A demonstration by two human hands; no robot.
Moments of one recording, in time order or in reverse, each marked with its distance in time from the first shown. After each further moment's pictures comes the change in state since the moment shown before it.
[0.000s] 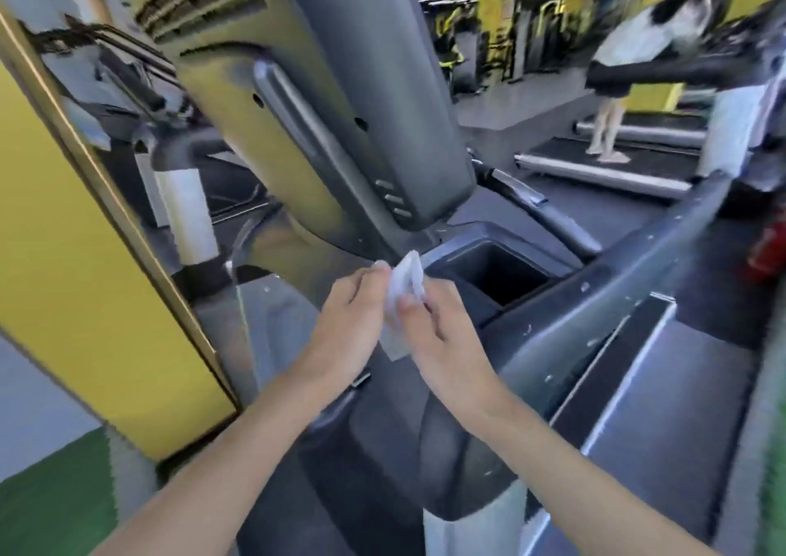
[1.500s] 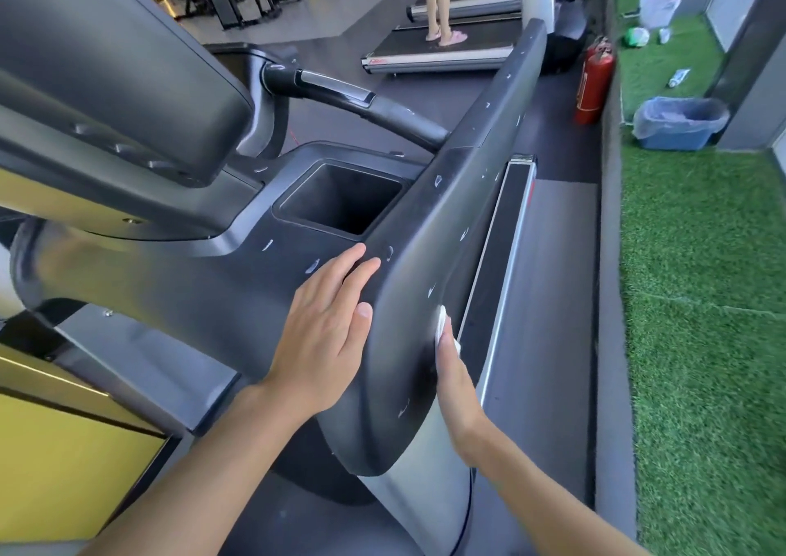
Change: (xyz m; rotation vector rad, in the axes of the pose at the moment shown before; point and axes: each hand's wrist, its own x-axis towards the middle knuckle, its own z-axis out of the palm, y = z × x) left_hand 0.035 -0.111 0.109 0.784 -0.488 0.815; right_hand -0.130 0.165 -0.057 0.427 0.440 0.890
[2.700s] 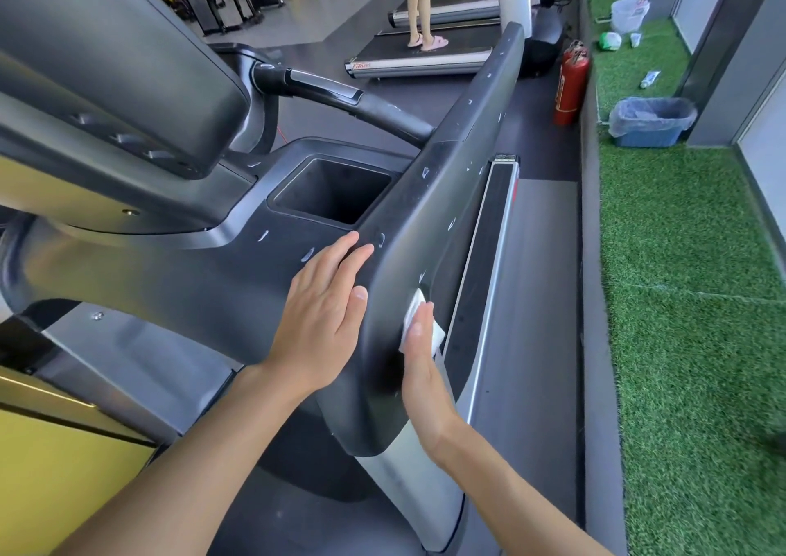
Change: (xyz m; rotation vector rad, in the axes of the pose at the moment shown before) left_hand -0.001 0.001 0.000 -0.018 -0.016 -0.011; right_hand -0.026 0.005 0.038 -0.041 -0.003 -0.188
